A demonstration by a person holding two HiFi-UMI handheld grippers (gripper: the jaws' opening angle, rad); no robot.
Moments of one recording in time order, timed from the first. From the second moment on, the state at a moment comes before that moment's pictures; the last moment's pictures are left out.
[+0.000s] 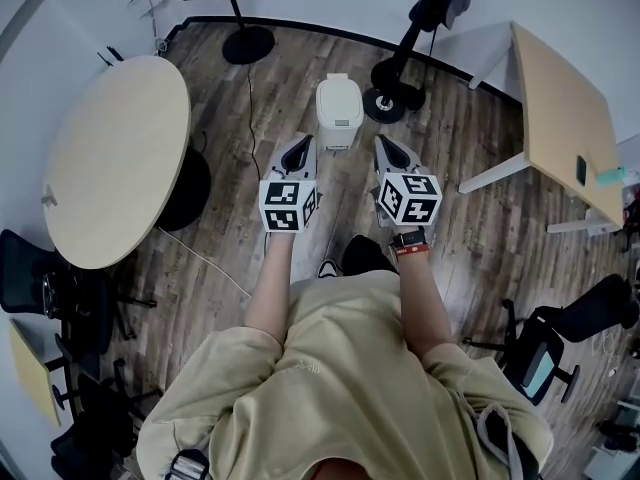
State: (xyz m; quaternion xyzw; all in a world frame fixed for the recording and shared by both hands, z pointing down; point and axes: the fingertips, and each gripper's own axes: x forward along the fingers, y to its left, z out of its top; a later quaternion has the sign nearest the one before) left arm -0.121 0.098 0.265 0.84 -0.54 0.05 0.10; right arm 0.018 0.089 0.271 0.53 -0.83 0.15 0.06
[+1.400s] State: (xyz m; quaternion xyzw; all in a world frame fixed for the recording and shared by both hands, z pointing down) left arm -0.082 -0.170 0.407 0.81 -0.53 0.10 0.22; right arm 0.024 -0.183 0.432 0.46 -0.83 0.30 0.11
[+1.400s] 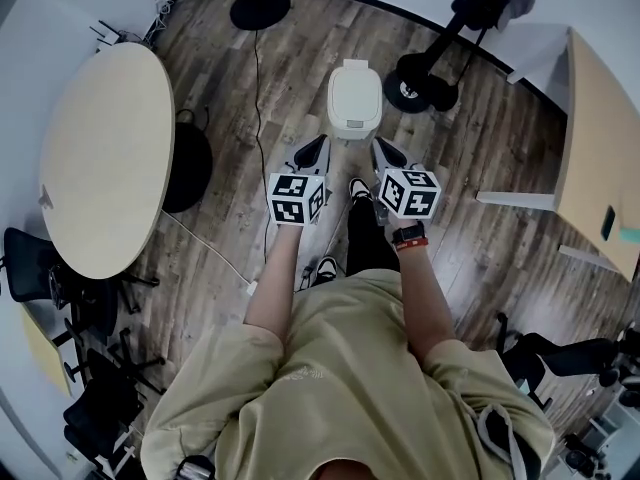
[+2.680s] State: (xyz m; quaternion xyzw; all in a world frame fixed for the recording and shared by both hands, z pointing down) left arm -0.084 -0.250 0.588 0.78 -0.52 0.15 0.33; right arm 0.003 -0.266 0.640 0.37 -0.80 0.44 0.17
